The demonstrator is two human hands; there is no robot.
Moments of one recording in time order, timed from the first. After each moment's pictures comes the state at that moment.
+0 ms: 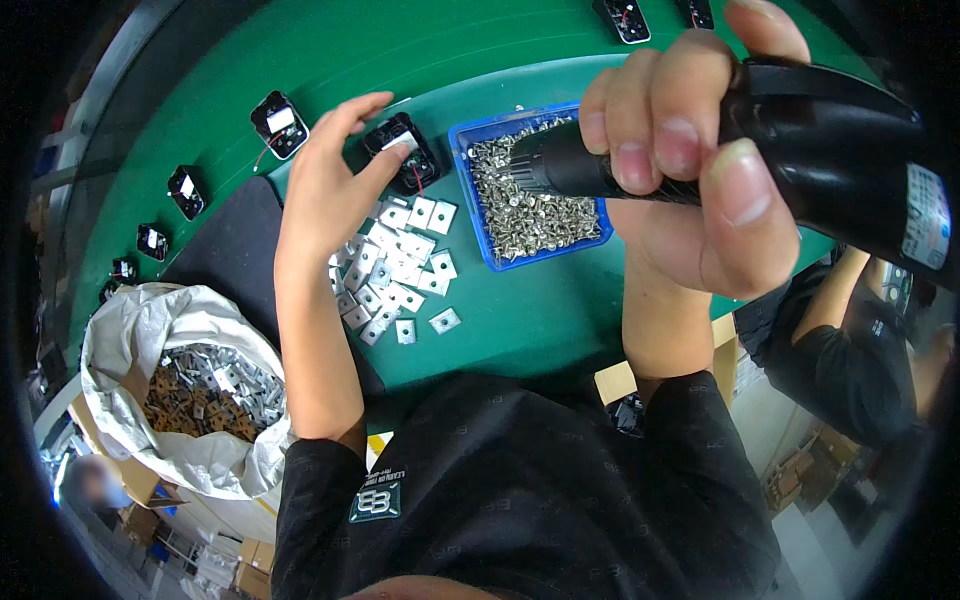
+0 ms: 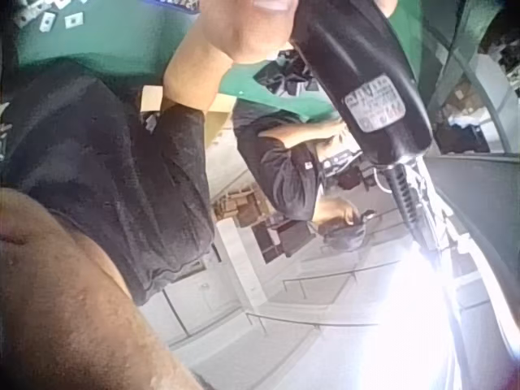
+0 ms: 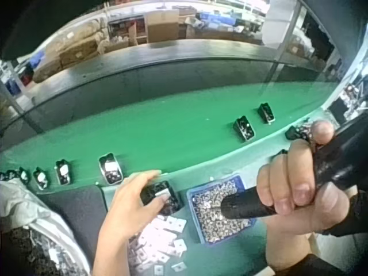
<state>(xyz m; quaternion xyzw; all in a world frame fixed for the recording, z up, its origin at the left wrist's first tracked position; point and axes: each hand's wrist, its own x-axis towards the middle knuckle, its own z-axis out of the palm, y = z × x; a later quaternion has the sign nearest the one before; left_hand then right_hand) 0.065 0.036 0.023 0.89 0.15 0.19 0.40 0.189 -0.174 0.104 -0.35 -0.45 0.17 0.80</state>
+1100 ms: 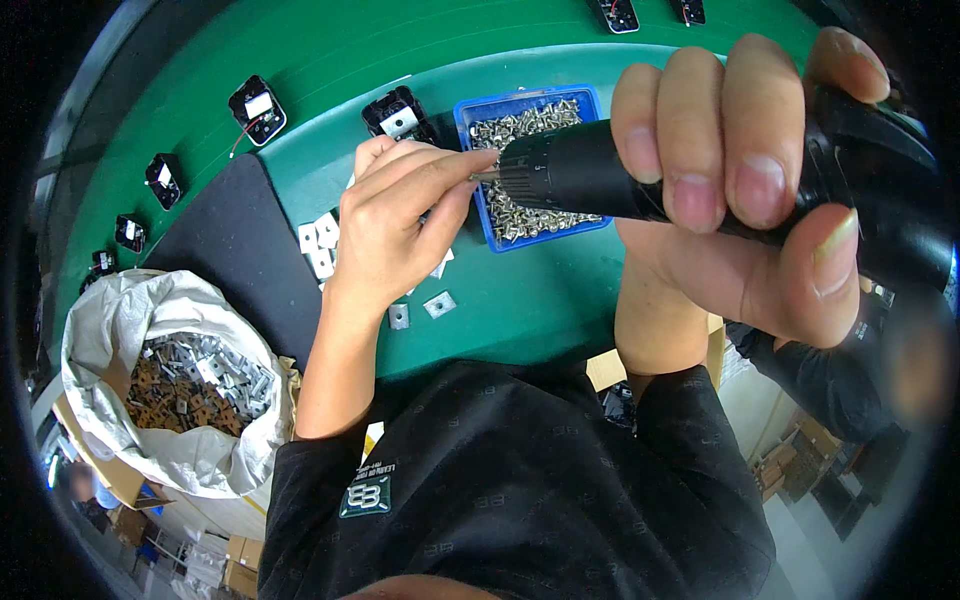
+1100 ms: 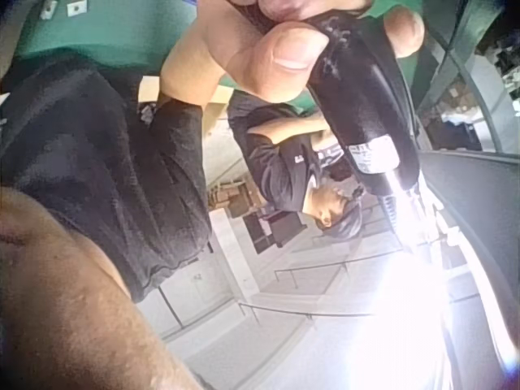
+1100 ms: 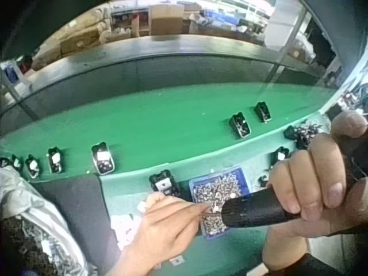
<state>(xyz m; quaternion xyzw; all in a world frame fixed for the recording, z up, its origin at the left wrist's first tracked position) 0.046 -0.019 0.030 0.86 -0.04 0.27 0.44 0.179 -0.177 0.128 -0.31 -0.44 0.26 0.80</state>
